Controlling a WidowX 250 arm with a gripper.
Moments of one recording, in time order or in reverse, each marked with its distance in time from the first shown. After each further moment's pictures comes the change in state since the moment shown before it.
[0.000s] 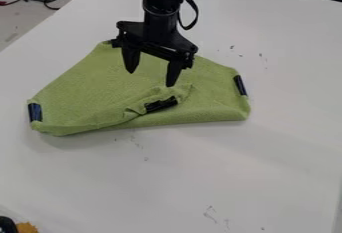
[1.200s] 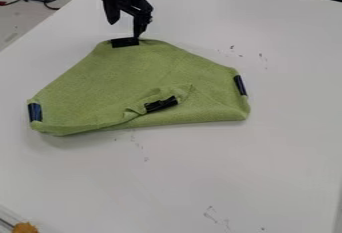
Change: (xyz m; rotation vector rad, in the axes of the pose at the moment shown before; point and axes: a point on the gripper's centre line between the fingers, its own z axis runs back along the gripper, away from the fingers) arm 0.143 0.110 -0.078 0.026 -0.071 -0.201
